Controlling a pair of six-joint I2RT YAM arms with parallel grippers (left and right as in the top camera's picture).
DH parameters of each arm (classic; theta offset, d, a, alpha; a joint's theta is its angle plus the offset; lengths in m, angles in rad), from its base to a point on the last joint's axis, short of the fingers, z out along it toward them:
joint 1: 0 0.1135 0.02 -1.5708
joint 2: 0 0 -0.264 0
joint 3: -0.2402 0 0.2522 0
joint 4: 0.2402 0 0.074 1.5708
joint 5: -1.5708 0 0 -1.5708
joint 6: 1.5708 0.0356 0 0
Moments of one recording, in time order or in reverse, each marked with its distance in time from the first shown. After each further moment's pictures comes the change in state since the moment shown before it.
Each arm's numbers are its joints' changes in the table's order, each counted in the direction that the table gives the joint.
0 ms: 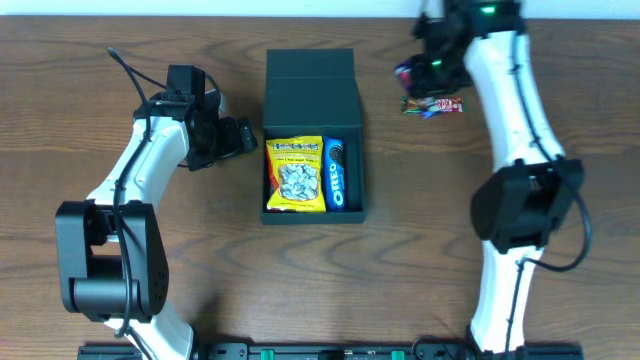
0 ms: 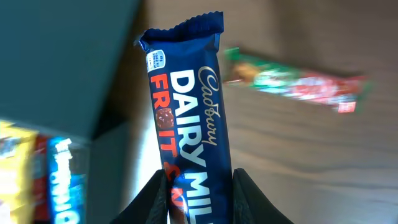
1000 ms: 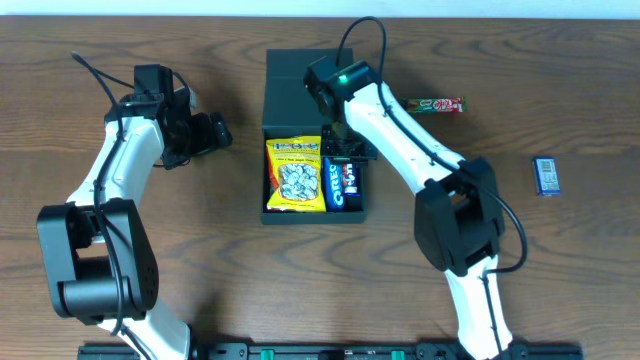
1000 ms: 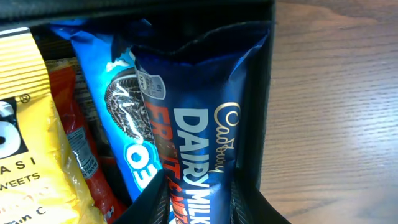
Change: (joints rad) left arm 0.117 0.000 0.000 -0.021 0.005 0.042; right arm 0.393 0.000 0.296 -0.008 -0.199 0.665
